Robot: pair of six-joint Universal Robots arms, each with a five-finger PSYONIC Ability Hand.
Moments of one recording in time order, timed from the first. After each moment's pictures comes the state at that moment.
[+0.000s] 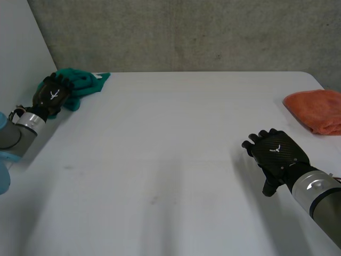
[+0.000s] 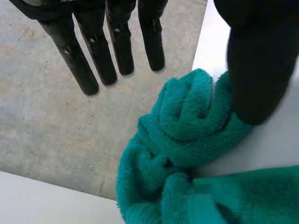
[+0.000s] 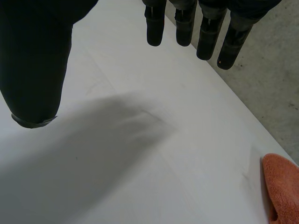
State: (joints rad) left arm 4.86 -2.97 -0.42 3.65 -0.85 3.95; right arm 1.81 -1.46 1.97 -0.13 1.33 2.52; left_hand 0.45 0.45 0.44 0.44 0.27; right_hand 0.20 0.22 0.21 0.23 0.06
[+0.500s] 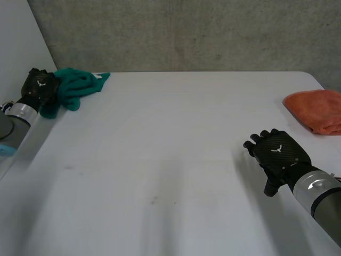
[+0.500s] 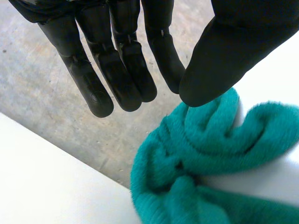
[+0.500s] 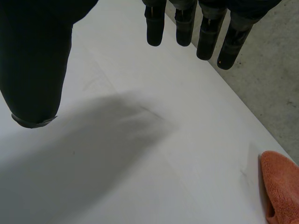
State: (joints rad) left arm 4.86 -2.80 -0.58 3.61 -0.99 3.71; right arm 1.80 -1.46 1.97 -0.13 1.33 2.52; left_hand 1.15 1.19 1.19 1.20 0.97; right_hand 0.20 0.22 0.21 0.23 0.06
